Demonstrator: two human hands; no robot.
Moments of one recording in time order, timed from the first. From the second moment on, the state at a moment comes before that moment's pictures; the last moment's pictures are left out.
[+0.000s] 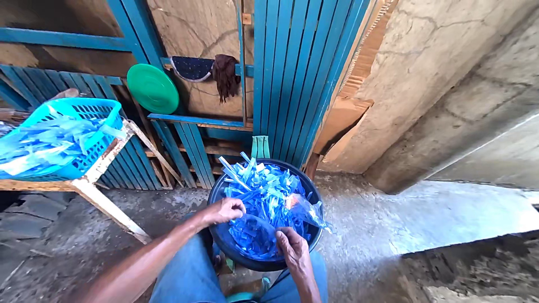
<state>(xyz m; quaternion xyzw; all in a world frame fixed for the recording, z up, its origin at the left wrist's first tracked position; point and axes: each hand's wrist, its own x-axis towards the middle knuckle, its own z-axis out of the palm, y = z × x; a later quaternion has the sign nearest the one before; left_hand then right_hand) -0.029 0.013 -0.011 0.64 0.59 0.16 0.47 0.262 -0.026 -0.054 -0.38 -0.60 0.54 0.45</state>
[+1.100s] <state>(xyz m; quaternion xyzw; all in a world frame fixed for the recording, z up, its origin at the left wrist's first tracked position) 0.046 -0.033 0.003 0.64 0.53 0.18 0.53 0.246 -0.055 -0.043 -0.10 -0.33 0.75 0.56</state>
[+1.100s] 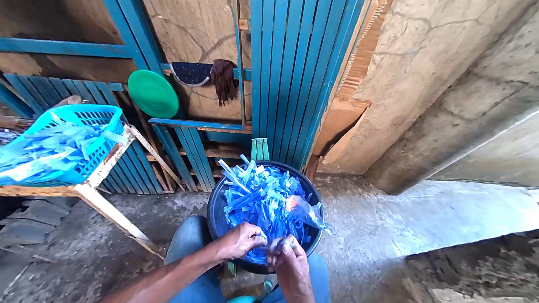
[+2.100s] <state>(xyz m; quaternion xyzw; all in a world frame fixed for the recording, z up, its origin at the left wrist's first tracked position) 0.044 -0.052 0.027 0.82 0.51 0.18 0.22 0.232 -0.042 -0.047 -0.31 -0.60 0.55 0.48</state>
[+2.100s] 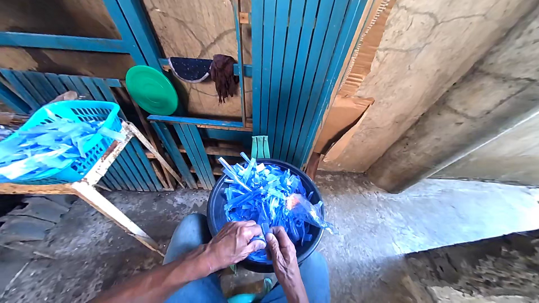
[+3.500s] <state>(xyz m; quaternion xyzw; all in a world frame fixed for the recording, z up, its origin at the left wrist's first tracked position) 0.036 -0.047 0.009 0.80 0.30 0.44 0.28 0.234 -0.047 -0.056 0.02 -0.30 0.87 0.39</state>
